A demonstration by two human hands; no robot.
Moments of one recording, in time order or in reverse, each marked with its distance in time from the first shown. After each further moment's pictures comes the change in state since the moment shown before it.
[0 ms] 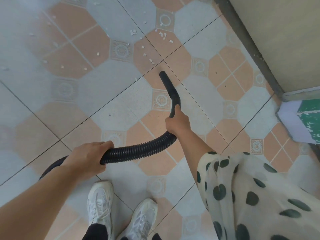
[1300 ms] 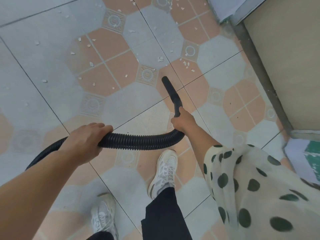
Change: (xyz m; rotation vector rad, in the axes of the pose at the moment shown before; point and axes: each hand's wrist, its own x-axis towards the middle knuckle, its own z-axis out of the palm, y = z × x) left_hand 0.004 -0.065 -0.116 -0.033 0.332 0.013; right_hand 0.016 -0.134 -0.030 -0.196 -0.121 -0.111
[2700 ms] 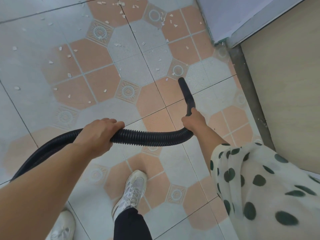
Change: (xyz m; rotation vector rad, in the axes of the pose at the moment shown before) left_hand 0.150 0.113 -0.024 -0.045 0.033 -0.017; right_hand 0.115 0.028 -0.163 -0.047 0.034 0.032
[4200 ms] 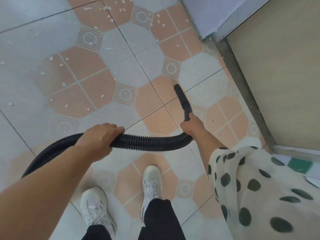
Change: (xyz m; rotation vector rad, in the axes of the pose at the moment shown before) left_hand -0.003 -0.030 -0.005 0.052 -0.173 0.068; right_hand -0.029 0.006 0.031 0.065 -0.002 0.095
